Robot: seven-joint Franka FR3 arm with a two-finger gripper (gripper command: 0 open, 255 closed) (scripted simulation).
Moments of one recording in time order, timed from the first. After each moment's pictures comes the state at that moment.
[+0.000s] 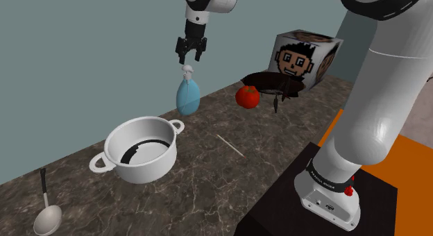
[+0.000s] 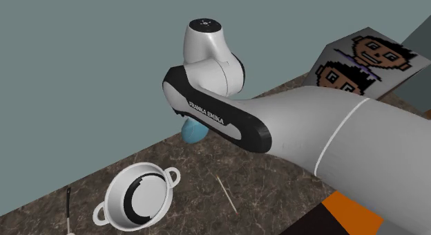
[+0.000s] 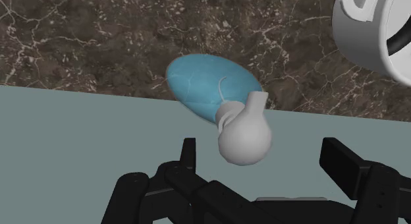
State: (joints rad) arm 0.04 0.15 0.02 -1.78 0.15 2.07 -0.08
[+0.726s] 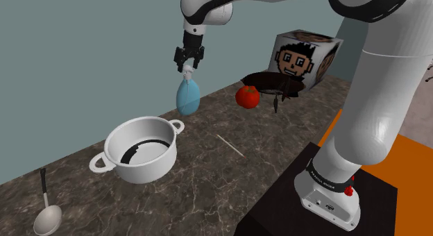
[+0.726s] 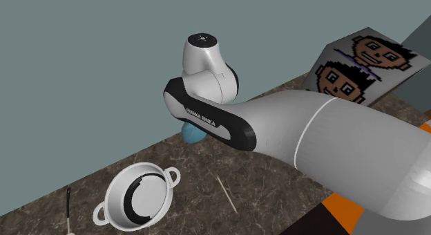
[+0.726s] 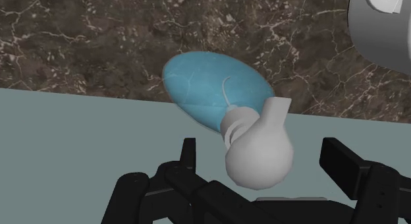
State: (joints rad) arm 0.04 0.21 0.03 -1.81 0.16 2.15 -0.09
